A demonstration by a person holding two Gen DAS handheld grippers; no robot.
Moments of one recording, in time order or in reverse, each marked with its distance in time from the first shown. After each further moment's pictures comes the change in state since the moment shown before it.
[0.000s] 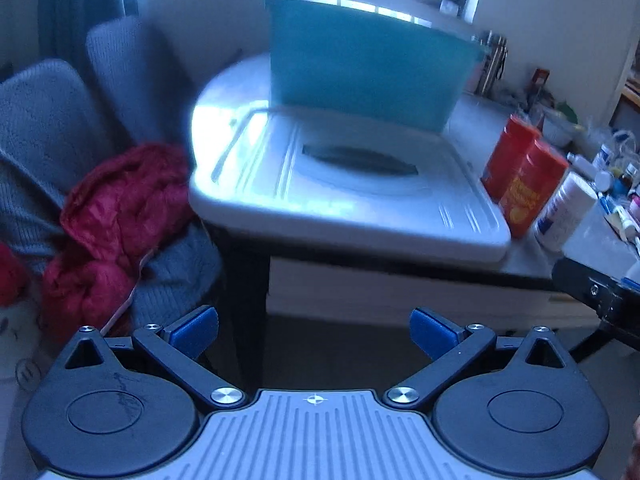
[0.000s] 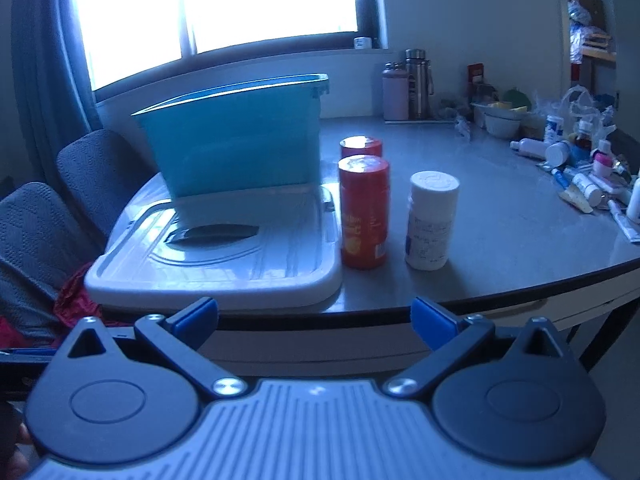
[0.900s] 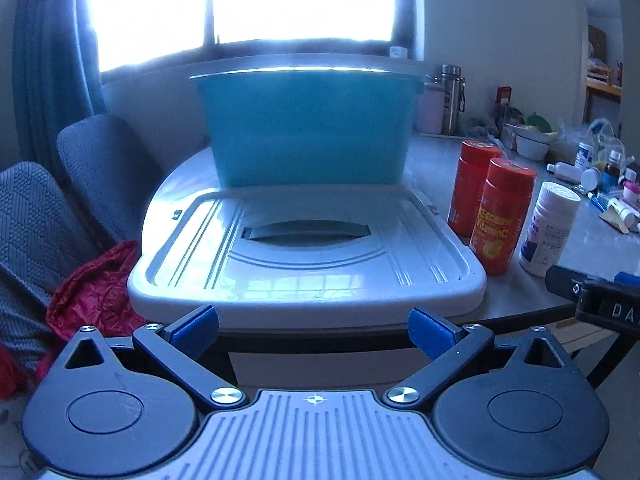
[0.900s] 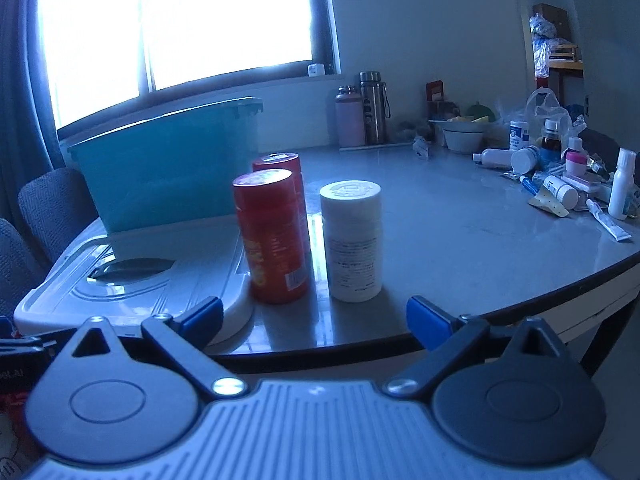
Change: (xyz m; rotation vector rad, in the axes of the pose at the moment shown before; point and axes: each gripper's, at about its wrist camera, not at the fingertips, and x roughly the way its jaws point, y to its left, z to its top) left arm 0.028 -0.045 0.004 0.133 -0.204 -0.018; right arm 0.044 -0.069 -0.018 0.060 -0.133 -0.055
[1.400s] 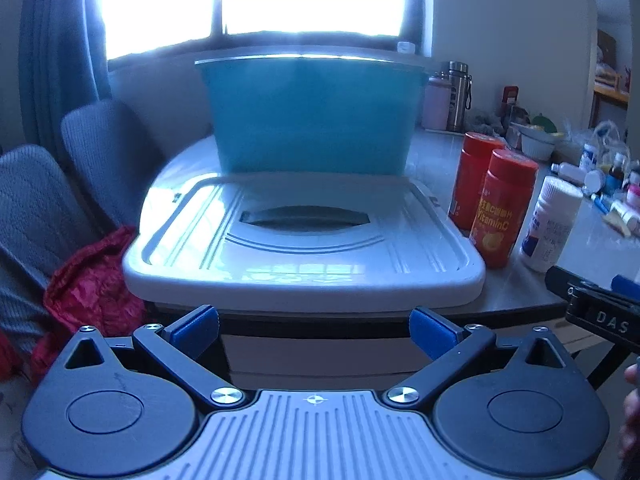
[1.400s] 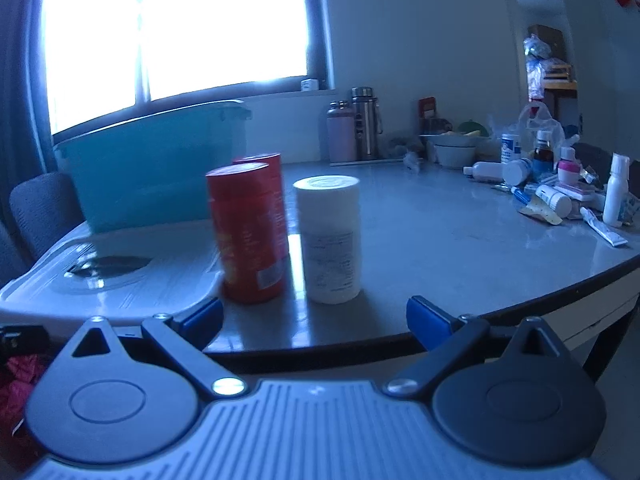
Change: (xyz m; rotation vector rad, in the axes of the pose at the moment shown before) left arm 0.004 -0.004 -0.004 -0.046 0.018 -0.008; right arm 0.013 -0.016 -0.014 -0.012 -0.072 -0.022
